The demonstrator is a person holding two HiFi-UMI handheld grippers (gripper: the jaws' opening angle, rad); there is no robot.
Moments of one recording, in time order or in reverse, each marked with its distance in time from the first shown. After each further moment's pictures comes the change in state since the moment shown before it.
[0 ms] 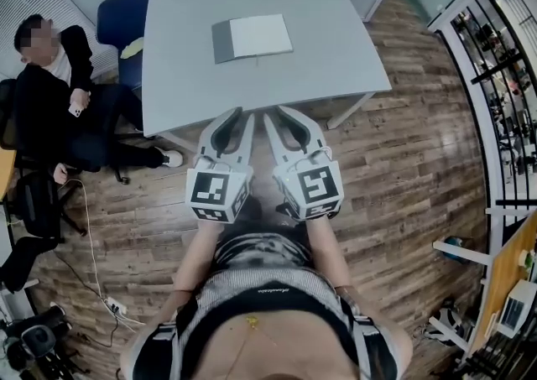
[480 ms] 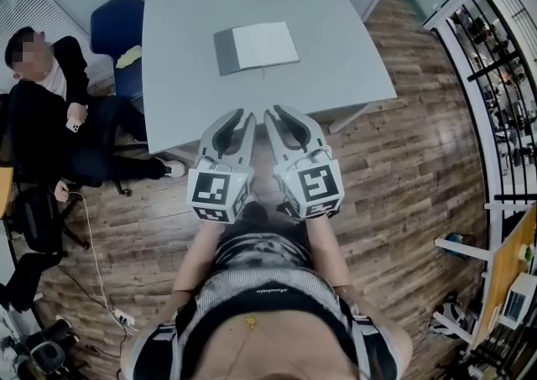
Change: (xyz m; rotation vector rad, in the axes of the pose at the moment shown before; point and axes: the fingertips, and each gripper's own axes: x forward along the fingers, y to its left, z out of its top) left arm 0.031 0.058 -0.002 -0.020 0.019 -0.048; right arm 0.068 -0.003 0.001 0.000 0.021 -0.044
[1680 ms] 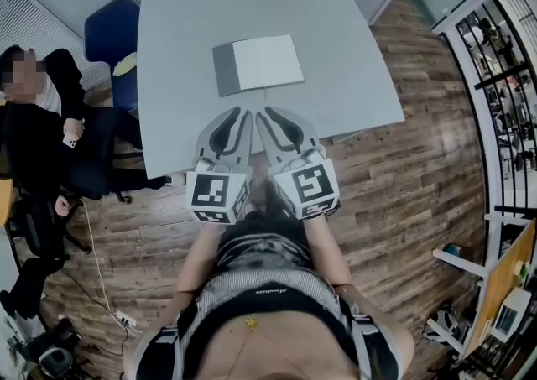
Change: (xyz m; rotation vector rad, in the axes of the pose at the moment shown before) left arm 0.097 0.055 0.012 -0.002 -0.001 0.066; right arm 0.094 -0.054 -0.008 0.024 0.033 0.075
